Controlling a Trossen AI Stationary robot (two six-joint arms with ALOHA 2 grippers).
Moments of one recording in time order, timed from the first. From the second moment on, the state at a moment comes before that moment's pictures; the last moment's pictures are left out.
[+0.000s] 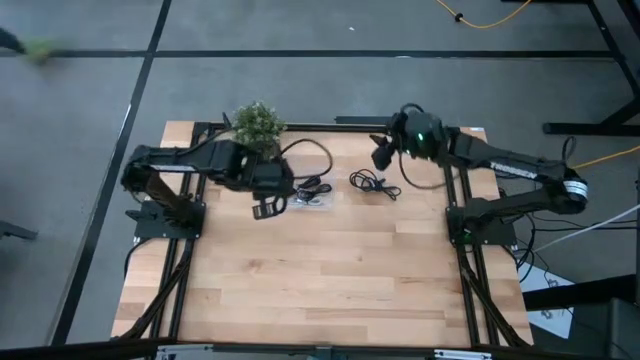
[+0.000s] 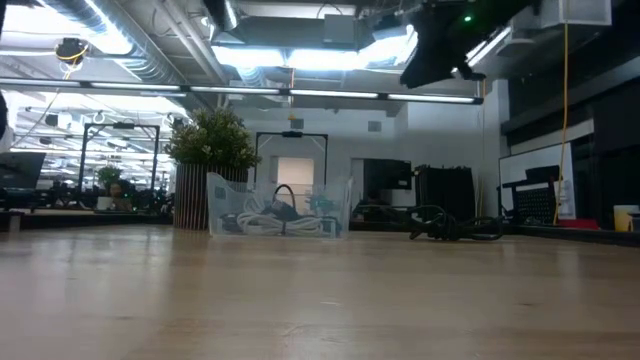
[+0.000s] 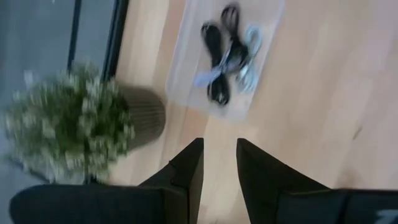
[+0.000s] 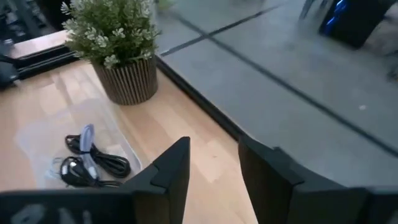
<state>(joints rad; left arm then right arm) -0.10 1.60 1.85 -1.56 -0.42 -0.30 -0.38 1.16 1.02 -0.35 0.27 0.12</state>
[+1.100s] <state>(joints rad) -0.39 1.44 0.68 0.13 -0.49 -0.51 -0.56 1.88 1.60 -1.18 -0.05 -0.18</state>
